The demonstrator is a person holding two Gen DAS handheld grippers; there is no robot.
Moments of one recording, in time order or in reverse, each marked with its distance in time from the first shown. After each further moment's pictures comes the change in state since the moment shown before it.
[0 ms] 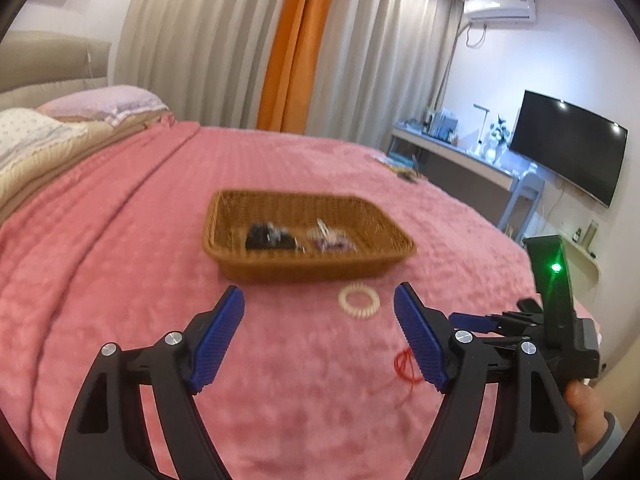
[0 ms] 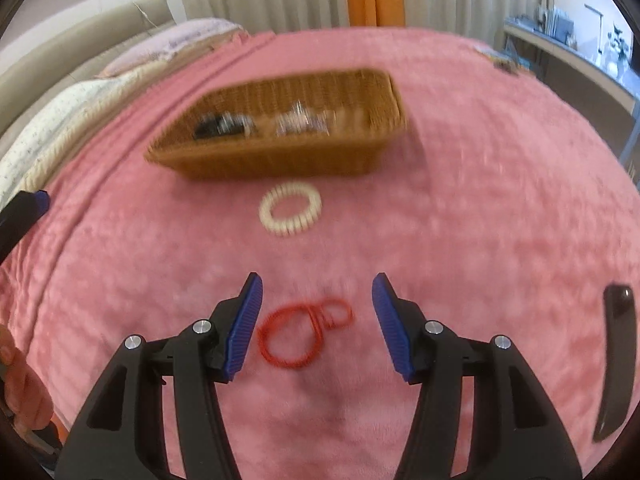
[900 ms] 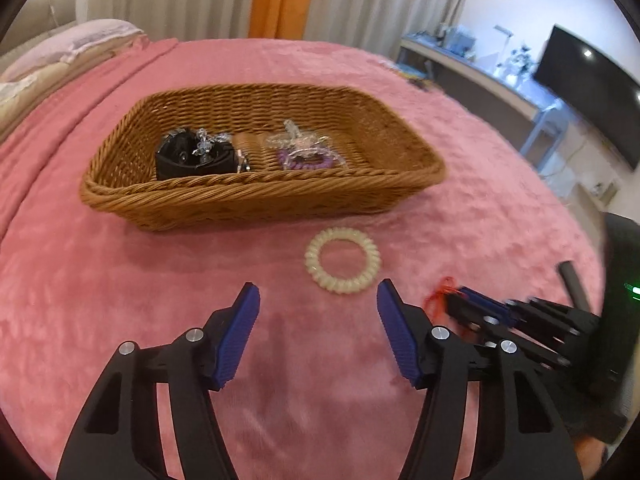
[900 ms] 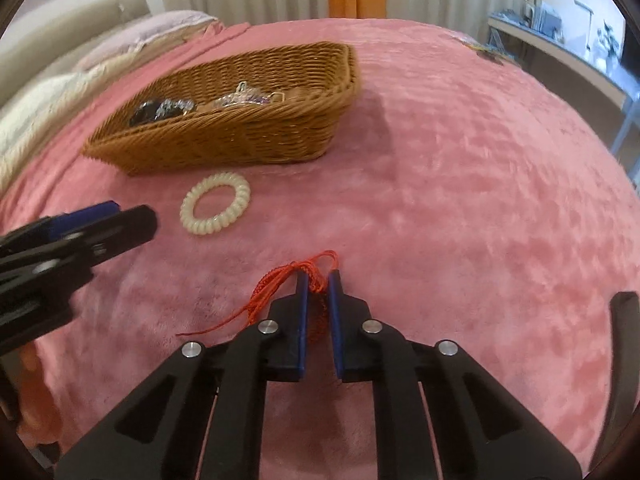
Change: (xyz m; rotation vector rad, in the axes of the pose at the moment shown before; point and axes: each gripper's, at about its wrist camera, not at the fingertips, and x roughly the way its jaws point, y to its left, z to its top) left arm 0.145 -0.037 -0.007 0.011 0.339 0.054; right arm 0.042 -0.037 0.006 0.026 -0.005 -0.056
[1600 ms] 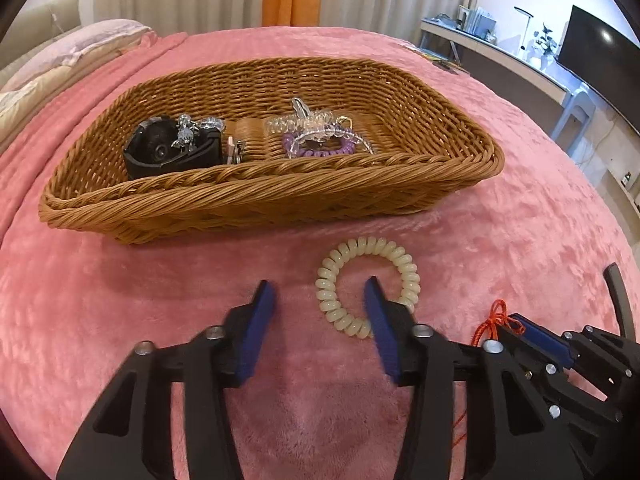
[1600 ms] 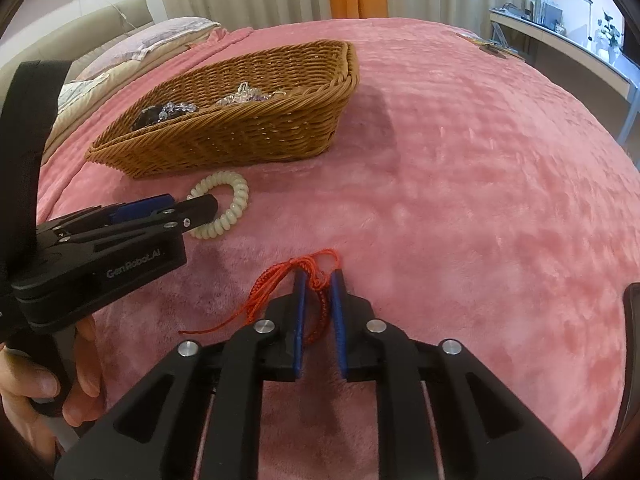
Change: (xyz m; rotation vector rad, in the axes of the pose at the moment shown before) left arm 0.048 -0.007 0.012 0.013 0.041 0.084; right arm 0.002 -0.003 -0.004 0.010 -0.009 0.035
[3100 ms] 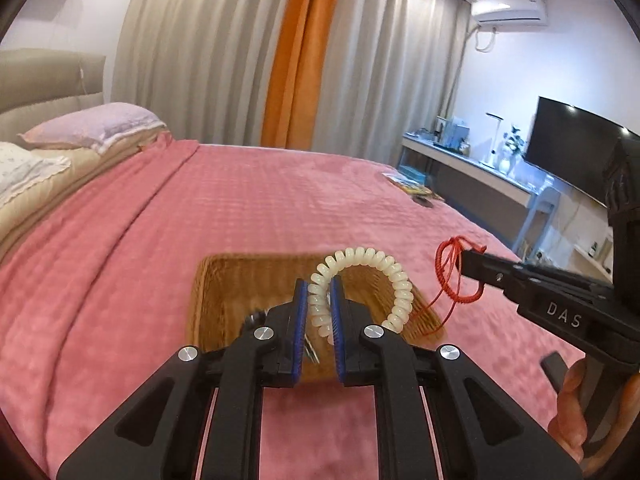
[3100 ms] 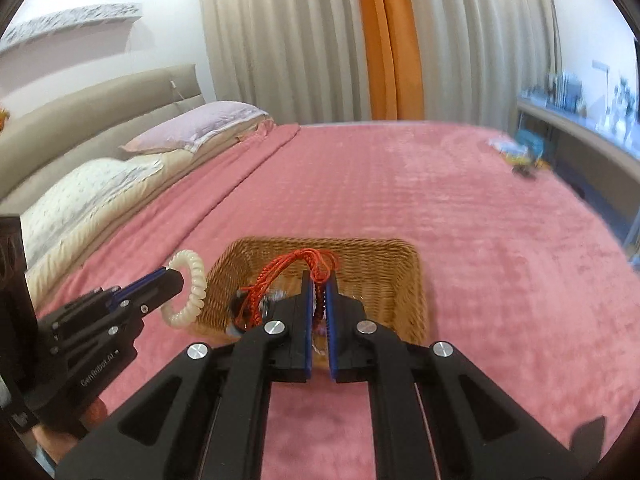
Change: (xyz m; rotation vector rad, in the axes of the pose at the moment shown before) left arm -0.137 0.062 0.068 -0.045 -0.415 -0.090; right arm -0.083 0.060 0.144 -0.053 -0.280 0.117
